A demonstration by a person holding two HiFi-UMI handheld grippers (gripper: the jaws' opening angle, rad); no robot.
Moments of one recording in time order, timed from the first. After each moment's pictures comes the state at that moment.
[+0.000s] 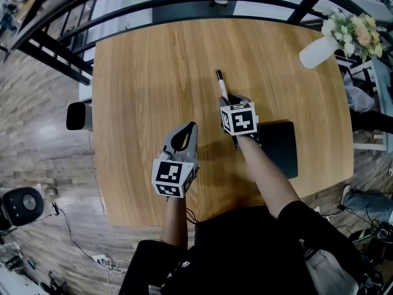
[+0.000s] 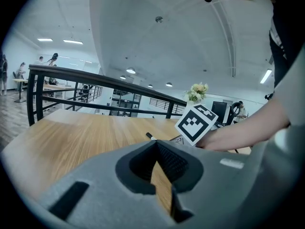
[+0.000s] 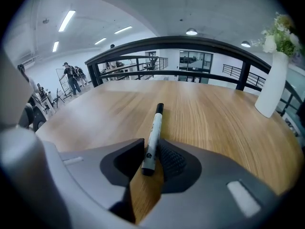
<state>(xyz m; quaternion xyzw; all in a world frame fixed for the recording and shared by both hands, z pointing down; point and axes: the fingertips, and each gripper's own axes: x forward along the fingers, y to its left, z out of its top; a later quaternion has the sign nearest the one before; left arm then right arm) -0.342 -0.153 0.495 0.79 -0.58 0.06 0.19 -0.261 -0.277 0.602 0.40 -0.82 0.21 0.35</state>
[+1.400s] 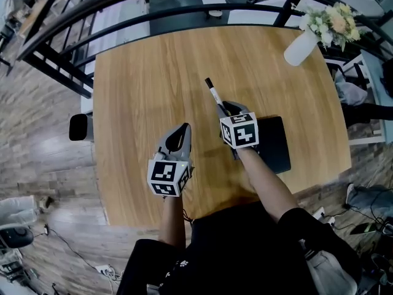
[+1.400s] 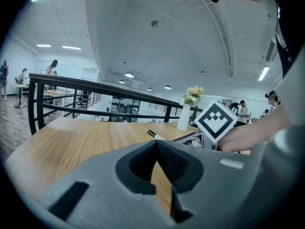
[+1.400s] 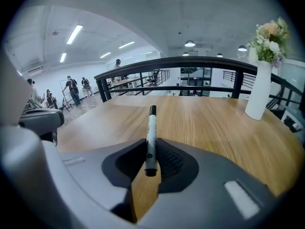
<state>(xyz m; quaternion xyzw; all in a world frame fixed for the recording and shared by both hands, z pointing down) -0.325 -0.133 0.467 0.80 -0.58 0.06 0.17 -0.237 -0.232 0.539 0.40 -0.85 0.19 0.28</state>
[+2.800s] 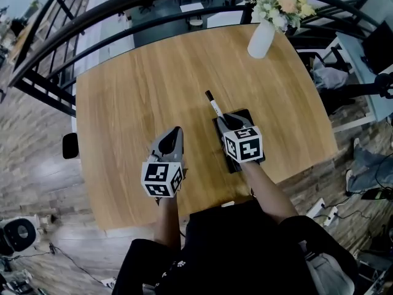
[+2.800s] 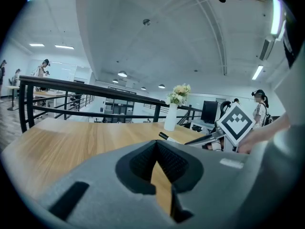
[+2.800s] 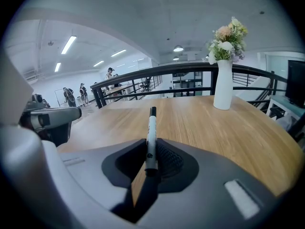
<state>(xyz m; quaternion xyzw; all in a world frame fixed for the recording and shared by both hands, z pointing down) -0.224 -0.128 0.452 0.82 -0.55 0.06 0.16 -0.096 -0.187 0.517 0.43 -0.84 0.21 0.23</state>
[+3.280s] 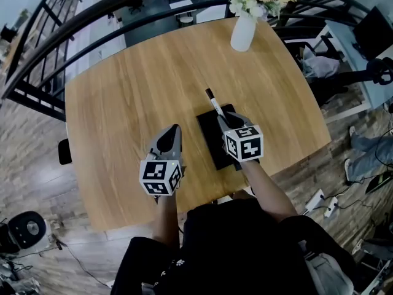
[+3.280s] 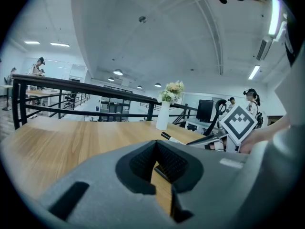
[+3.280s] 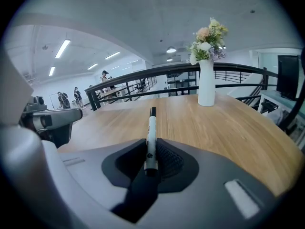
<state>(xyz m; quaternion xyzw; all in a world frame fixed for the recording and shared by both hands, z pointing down) -0.170 -0.135 0.453 0.83 -0.53 0.07 0.16 -0.033 -0.183 0.517 0.46 -0.83 0.23 0.22</state>
